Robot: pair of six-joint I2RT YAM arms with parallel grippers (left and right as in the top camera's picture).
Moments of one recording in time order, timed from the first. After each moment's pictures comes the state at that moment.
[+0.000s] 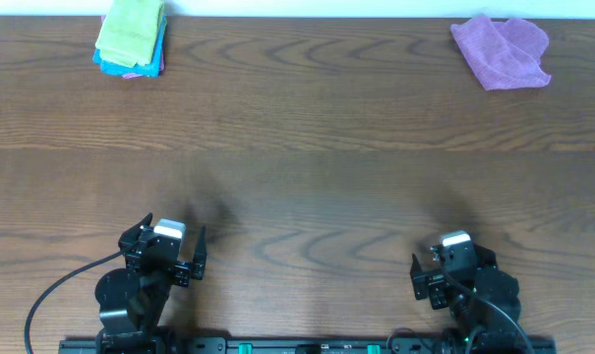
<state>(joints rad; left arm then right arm) 0.09 0.01 0.15 -0.51 0.26 0.25 0.04 0.01 0.20 -0.83 -0.03 -0.26</state>
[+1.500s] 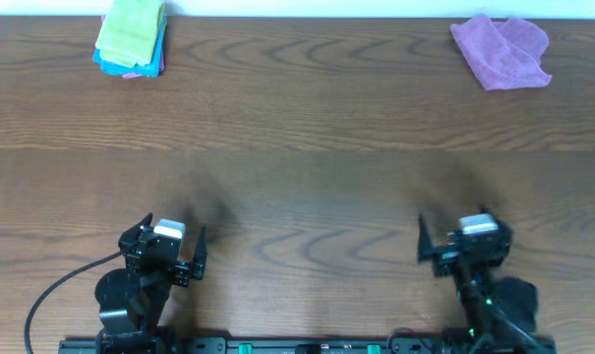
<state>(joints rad) 0.09 0.01 0.14 -0.51 0.26 0.25 0.04 0.02 0.18 -0.31 -0.07 -0.12</state>
